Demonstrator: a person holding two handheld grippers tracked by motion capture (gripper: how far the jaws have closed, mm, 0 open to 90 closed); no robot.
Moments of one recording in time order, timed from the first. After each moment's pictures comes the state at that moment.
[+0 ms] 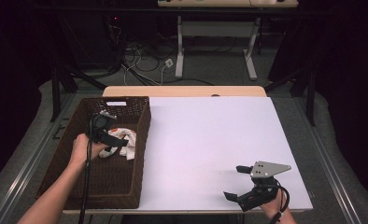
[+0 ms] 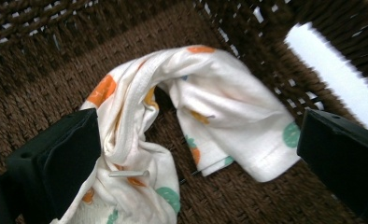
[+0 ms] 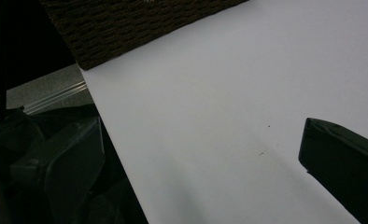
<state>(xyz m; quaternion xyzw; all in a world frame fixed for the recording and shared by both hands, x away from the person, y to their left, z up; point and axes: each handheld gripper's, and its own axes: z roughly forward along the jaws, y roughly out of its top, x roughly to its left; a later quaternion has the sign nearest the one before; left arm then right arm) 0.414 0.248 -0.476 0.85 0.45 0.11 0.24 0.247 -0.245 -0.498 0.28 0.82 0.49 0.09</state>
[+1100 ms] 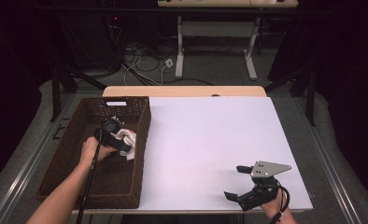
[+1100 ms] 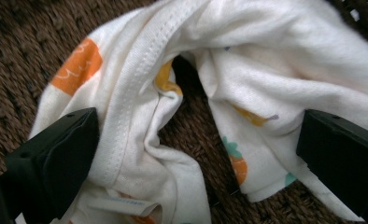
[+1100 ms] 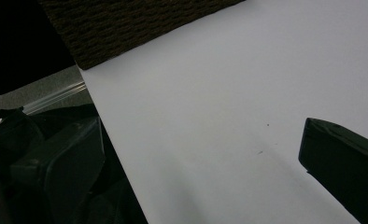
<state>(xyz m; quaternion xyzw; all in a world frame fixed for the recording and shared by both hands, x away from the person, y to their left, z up) 0.438 0.242 -0.528 0.86 0.47 0.10 0.15 0.247 -0.246 -0.498 0.29 0.82 0.49 0.09</state>
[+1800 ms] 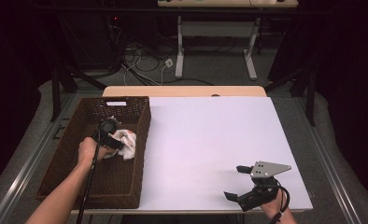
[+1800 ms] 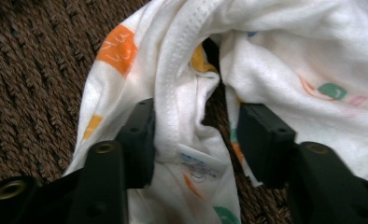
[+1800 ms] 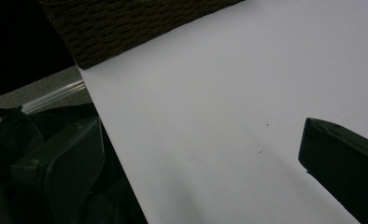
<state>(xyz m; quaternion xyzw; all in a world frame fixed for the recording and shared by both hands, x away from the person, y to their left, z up) 0.435 0.246 -0.523 0.85 0.50 0.11 0.13 0.246 -0.245 -0.498 0.29 0.82 0.49 0.09</state>
